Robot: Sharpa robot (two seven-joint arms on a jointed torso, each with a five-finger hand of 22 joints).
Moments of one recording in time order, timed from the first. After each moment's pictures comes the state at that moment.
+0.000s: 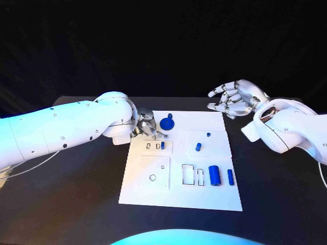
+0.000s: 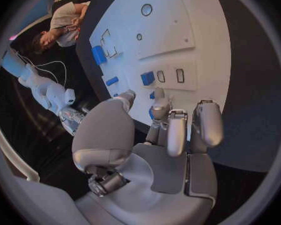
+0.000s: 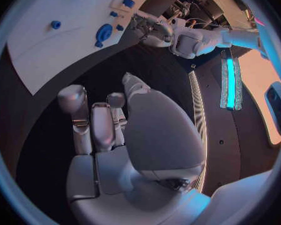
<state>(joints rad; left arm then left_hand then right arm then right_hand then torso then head) 1.31 -0.71 -0.06 1.47 -1.02 0.19 -0.58 1.05 -0.12 0.25 0.29 0.09 0.85 0.10 0.63 0.72 1.22 0.02 1.20 1.02 1.47 -0.03 1.53 1.31 0.09 1.34 0.08 1.43 1.23 1.36 -0.86 -0.16 1.56 -0.79 -0.49 0.04 1.49 -0.16 0.20 0.29 0.23 0.82 0.16 0.26 0.43 1.10 0.08 0.91 0.95 1.42 -0.01 1.24 1.09 0.14 1.25 0.10 0.83 1.14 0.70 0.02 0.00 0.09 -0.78</state>
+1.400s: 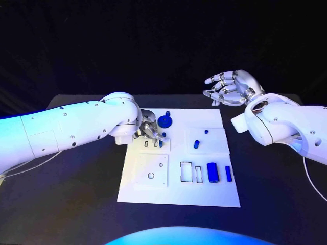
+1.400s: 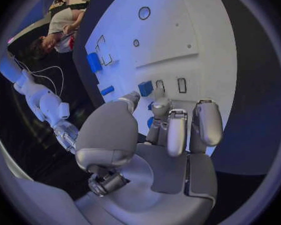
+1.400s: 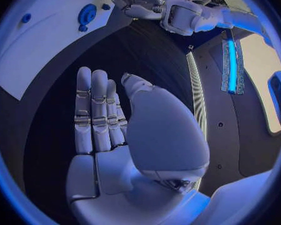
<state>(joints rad) 1.31 -0.64 -0.09 1.41 -1.02 0.24 -0.60 1.10 -0.07 0.26 0.29 0.09 0.84 0.10 0.63 0.74 1.21 0.03 1.18 1.00 1.46 -0.03 1.53 1.31 0.09 1.34 0.08 1.43 1.23 1.36 -0.81 -0.16 1.53 -0.60 -0.61 0.14 1.46 -0.22 0.33 0.27 0.24 0.80 0.17 0.26 0.42 1.02 0.08 0.58 0.58 1.30 0.01 0.60 0.69 0.18 1.17 0.11 0.31 0.76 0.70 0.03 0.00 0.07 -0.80</state>
